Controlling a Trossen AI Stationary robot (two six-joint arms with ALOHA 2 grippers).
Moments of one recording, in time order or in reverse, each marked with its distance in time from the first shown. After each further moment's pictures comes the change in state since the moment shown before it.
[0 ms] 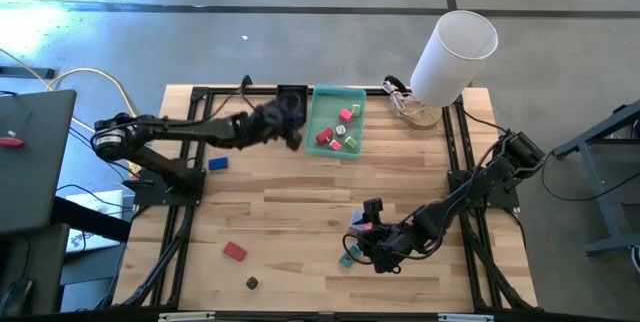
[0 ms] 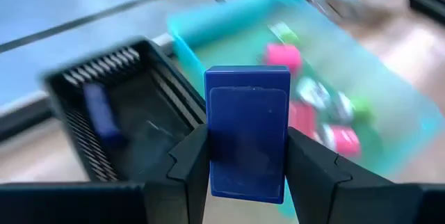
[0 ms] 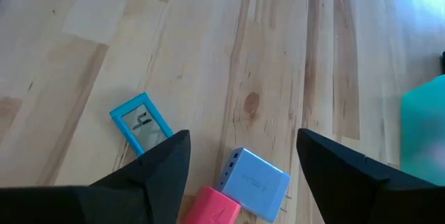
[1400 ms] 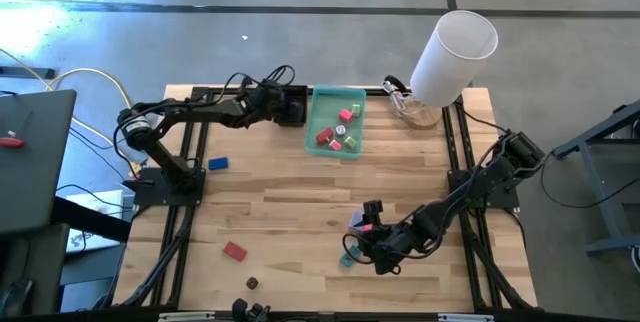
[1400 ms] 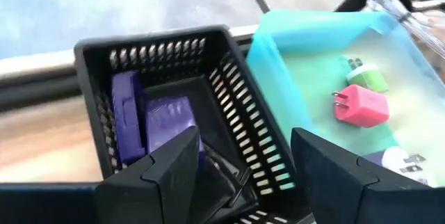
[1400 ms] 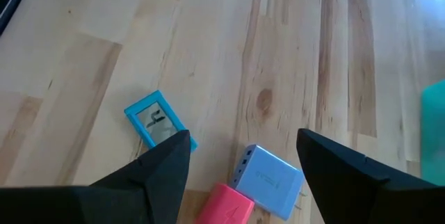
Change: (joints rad) left arm 0.272 0.212 0.049 0.126 0.169 -0.170; right arm -0.005 0.000 0.000 -0.001 -0.046 0.016
